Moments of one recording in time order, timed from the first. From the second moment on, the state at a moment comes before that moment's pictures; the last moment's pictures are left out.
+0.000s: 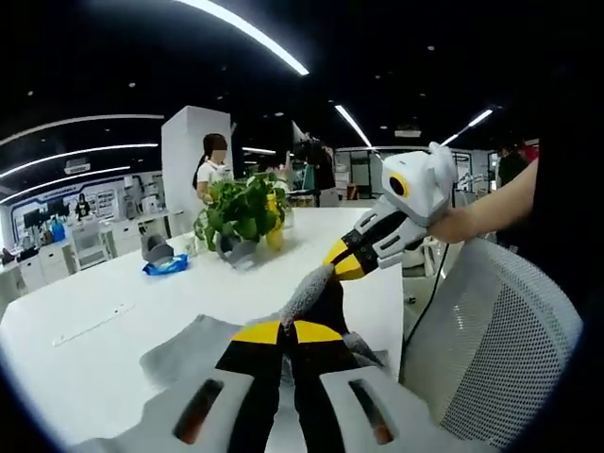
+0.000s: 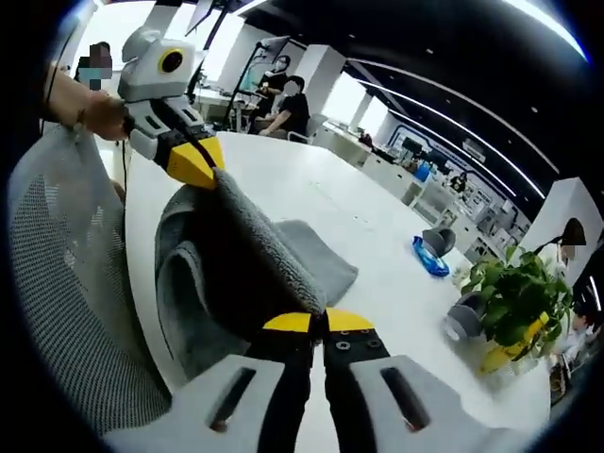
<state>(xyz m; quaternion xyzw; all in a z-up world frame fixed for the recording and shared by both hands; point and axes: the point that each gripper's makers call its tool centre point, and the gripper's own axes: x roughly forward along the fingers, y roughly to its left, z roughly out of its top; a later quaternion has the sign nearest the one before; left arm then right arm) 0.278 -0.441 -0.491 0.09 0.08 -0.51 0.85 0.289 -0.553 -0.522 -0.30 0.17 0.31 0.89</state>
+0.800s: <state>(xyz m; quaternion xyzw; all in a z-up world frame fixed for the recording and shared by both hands) 0.228 -0.480 -0.572 0.26 0.15 -0.58 0.76 0.269 -0.503 -0.533 -0.10 0.28 0.36 0.88</state>
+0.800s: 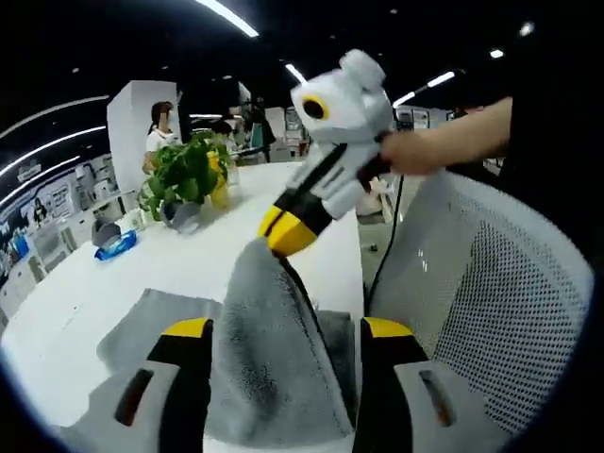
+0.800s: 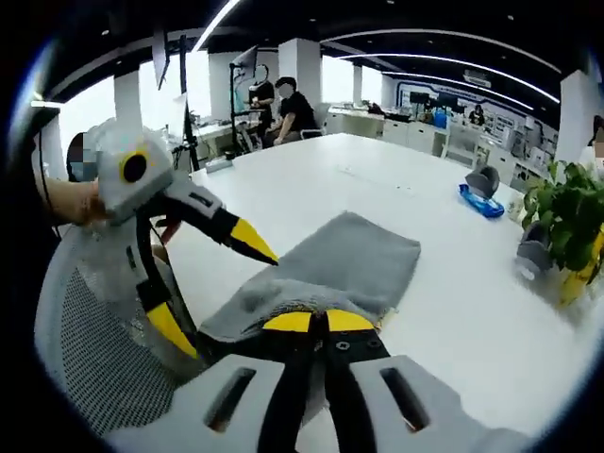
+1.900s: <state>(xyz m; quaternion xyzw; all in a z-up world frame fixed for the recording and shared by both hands) 0.181 -0.396 -0.635 0.51 0.18 -0.64 0.54 0.174 -0.552 -0.645 -0.40 0.38 0.53 0.64</state>
